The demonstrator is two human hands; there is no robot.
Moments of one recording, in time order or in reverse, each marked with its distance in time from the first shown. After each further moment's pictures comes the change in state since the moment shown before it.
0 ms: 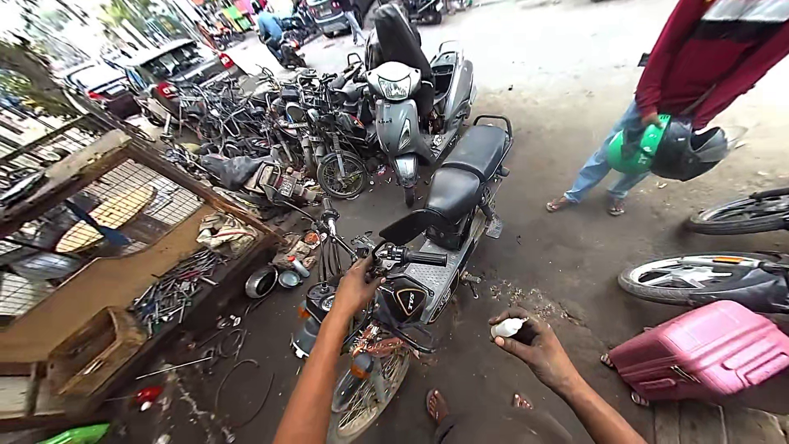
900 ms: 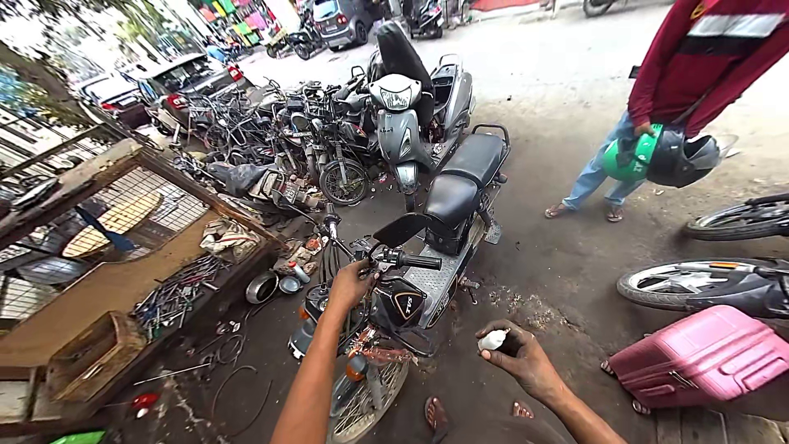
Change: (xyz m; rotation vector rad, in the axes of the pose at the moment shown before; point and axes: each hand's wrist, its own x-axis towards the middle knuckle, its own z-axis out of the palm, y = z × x) left_hand 0.003 0.001 -0.006 -0.005 0.052 -0.100; right_hand -0.015 0.008 0.009 -0.004 -0.083 -0.005
